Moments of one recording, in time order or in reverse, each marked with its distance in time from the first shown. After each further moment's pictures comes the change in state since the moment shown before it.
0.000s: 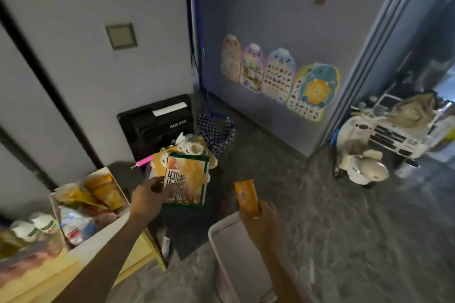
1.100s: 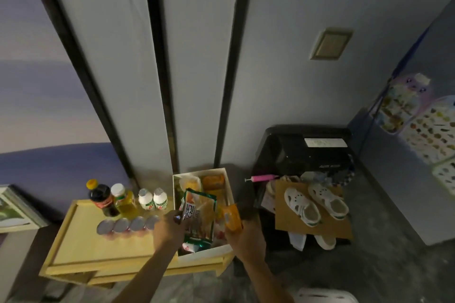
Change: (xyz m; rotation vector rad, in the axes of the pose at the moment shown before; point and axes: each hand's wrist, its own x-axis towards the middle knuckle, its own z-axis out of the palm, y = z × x) left_hand 0.071 -0.289 -0.173 0.045 0.314 -0.551; right_hand -0.007 -0.224 0.406 -0.160 -0.449 -0.390
